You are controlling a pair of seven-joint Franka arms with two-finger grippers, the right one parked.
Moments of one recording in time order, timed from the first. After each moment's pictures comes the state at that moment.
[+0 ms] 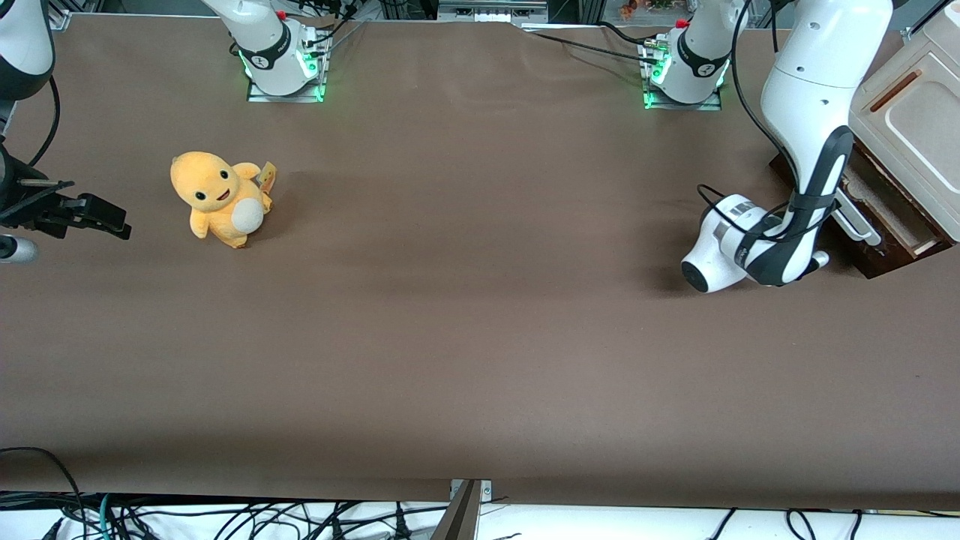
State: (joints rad) arm -0.07 0.64 -0.08 -1.92 0.99 1.29 -1.11
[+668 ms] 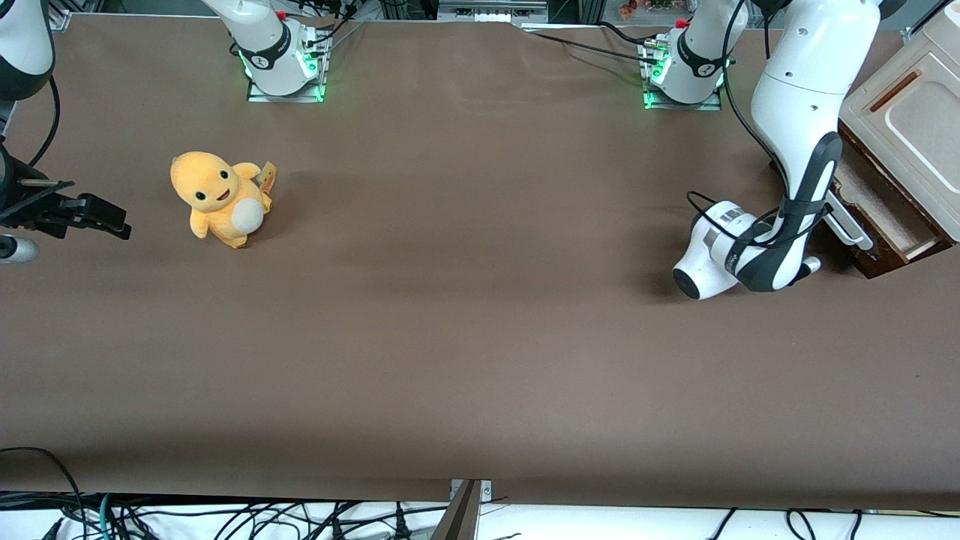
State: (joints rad) arm -0.10 0.68 -0.08 -1.86 0.96 1.25 -1.10
